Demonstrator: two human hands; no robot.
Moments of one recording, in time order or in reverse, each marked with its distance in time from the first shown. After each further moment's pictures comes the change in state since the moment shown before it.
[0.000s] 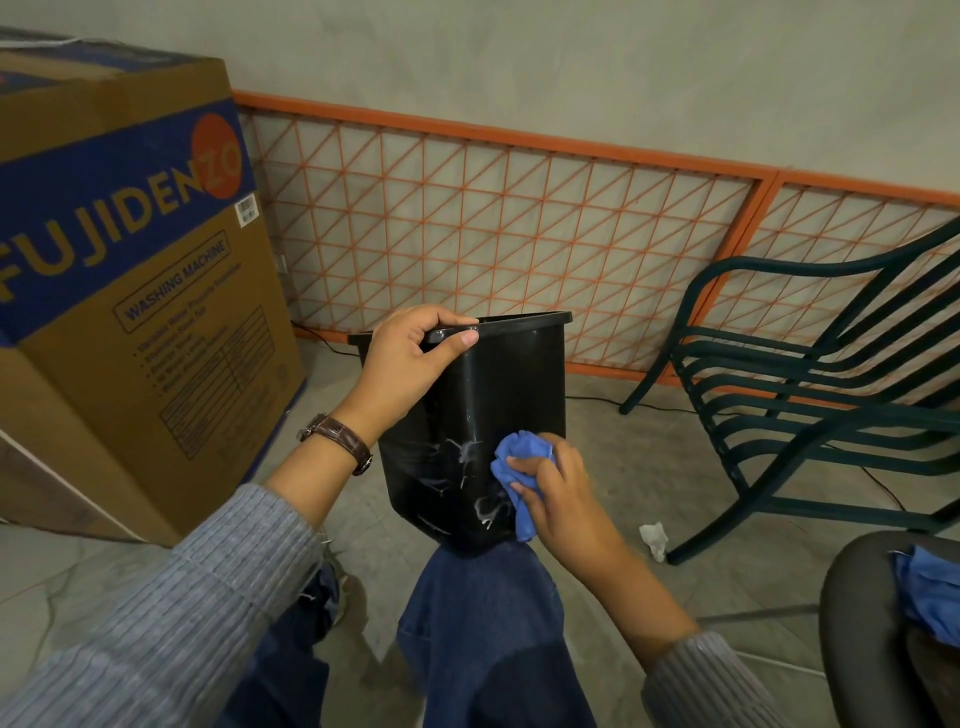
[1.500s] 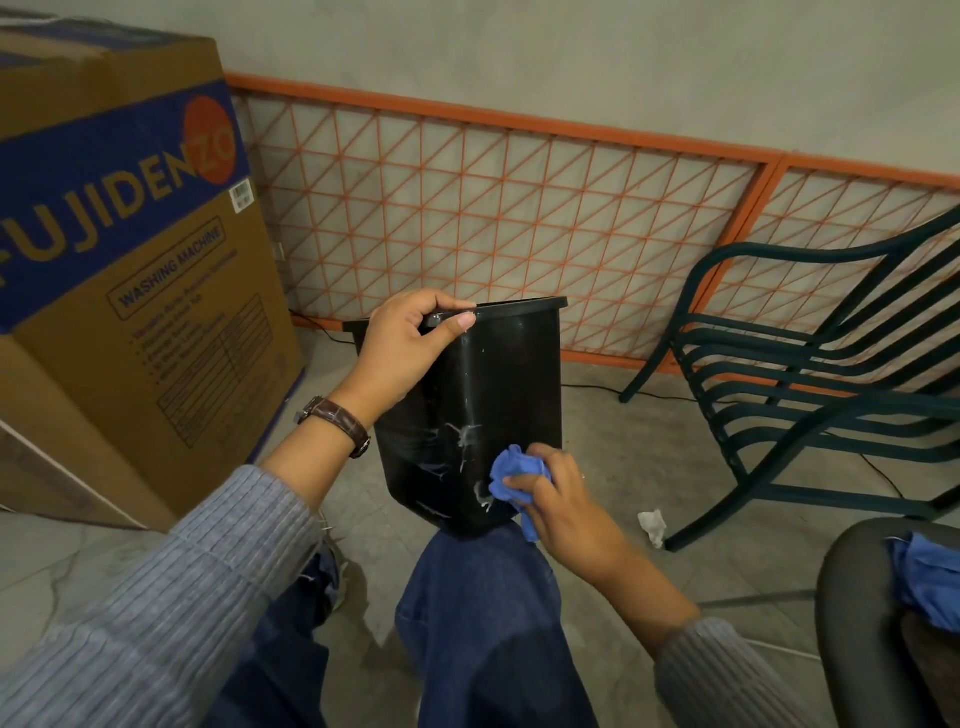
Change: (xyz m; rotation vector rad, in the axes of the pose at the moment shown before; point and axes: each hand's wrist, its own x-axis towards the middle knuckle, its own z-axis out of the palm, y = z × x) left_hand 0.005 -0.007 0.004 0.000 -0.015 -0.023; right_hand -0.021 0.020 0.006 -0.087 -0.093 -0.151
